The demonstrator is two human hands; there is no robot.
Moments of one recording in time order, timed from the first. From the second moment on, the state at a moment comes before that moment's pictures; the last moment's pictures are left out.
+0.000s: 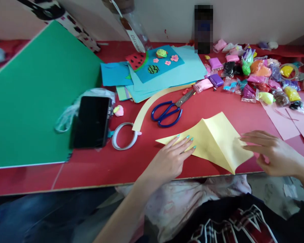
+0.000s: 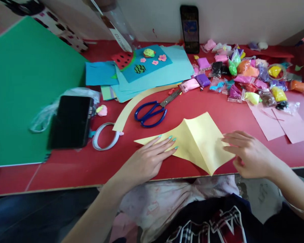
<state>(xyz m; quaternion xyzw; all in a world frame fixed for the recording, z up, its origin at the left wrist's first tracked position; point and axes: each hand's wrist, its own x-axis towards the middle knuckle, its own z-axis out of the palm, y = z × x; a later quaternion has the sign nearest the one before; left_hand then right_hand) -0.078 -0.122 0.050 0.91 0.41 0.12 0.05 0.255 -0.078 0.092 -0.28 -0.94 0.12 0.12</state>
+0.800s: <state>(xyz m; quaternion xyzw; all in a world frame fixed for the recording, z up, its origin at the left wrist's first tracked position) -0.079 -0.158 0.017 0.70 0.71 0.10 -0.04 0.174 -0.073 0.015 -0.27 -0.96 0.07 0.07</state>
